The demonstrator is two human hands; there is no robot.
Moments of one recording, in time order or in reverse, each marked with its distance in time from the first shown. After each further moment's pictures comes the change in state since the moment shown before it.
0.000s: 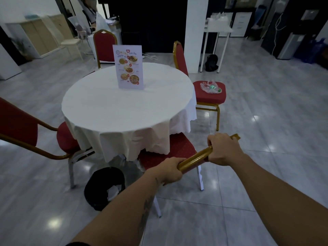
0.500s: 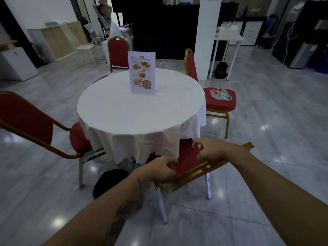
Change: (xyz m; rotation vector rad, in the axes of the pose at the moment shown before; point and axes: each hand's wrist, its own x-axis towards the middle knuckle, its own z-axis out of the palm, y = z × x) left_hand -0.037 -0.038 -0.049 0.020 0.090 -0.007; right_hand -0.002 -0.074 -0.050 0.317 -0.398 -0.174
